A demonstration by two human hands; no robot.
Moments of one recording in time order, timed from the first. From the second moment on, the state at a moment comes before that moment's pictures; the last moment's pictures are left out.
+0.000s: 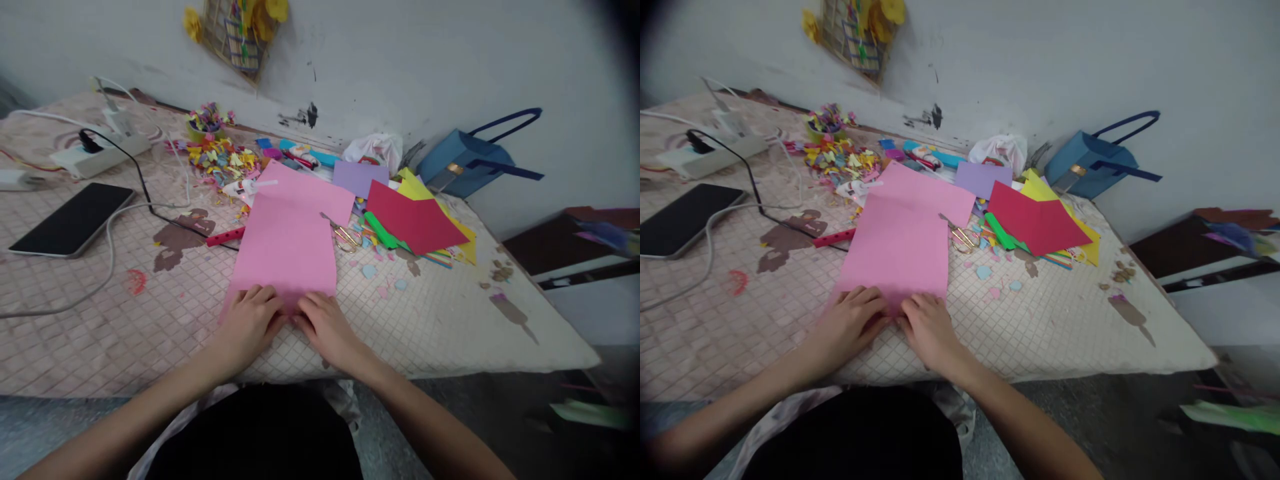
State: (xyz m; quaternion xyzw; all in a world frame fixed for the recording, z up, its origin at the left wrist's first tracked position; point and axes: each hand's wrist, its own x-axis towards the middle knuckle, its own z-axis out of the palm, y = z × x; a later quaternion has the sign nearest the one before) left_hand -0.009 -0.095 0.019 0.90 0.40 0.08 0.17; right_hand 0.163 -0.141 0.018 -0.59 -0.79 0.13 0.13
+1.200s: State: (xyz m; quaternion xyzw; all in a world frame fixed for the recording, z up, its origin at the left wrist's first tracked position) left_hand 0.016 -0.109 0.017 0.89 0.41 0.10 0.18; right_hand 0.207 -0.158 0.012 -0.59 -0.77 0.18 0.17
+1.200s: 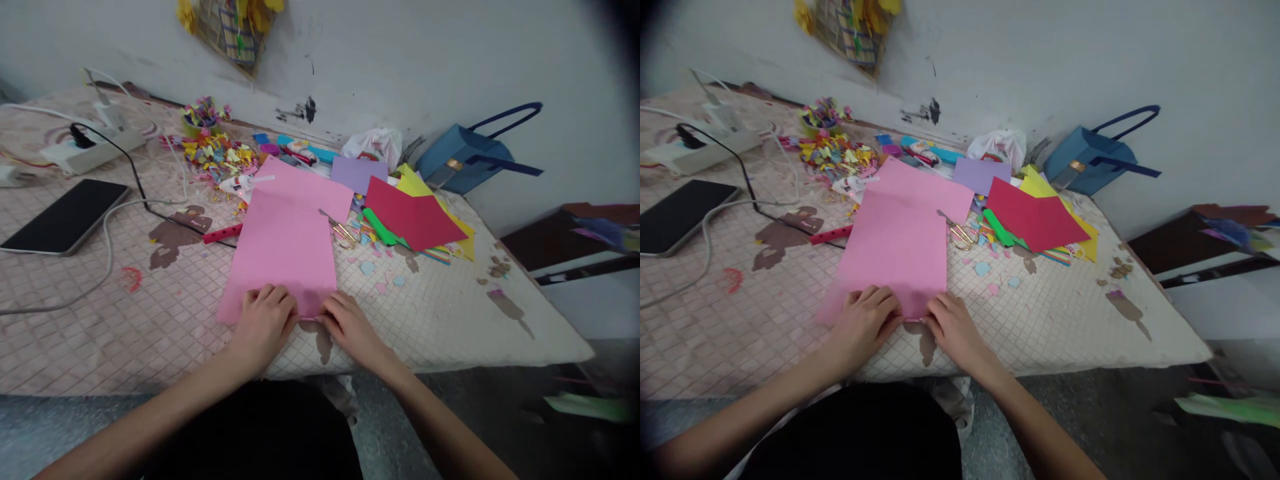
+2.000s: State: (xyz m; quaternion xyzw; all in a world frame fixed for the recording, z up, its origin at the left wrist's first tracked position) left_hand 0.025 -0.109 0.017 0.89 0.40 0.11 0.18; right_hand 0.222 -0.158 0.012 -0.59 -0.76 0.22 0.19
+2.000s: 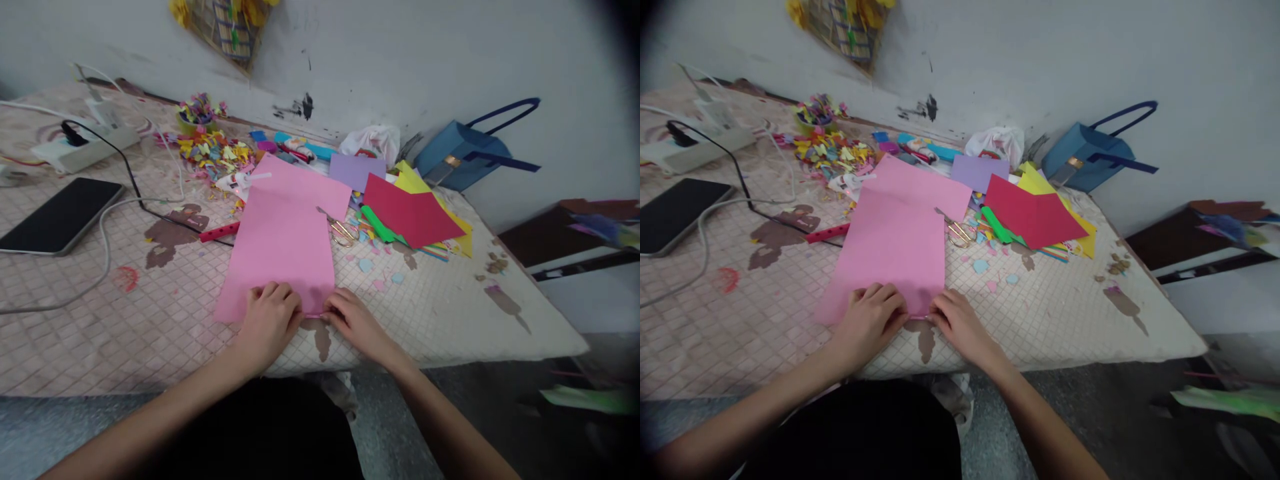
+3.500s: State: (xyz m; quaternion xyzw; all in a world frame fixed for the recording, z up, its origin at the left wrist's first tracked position) left_hand 0.042 -0.109 0.018 0.89 0.40 0.11 0.17; right_hand 0.214 -0.161 0.014 -0.62 -0.72 0.18 0.24
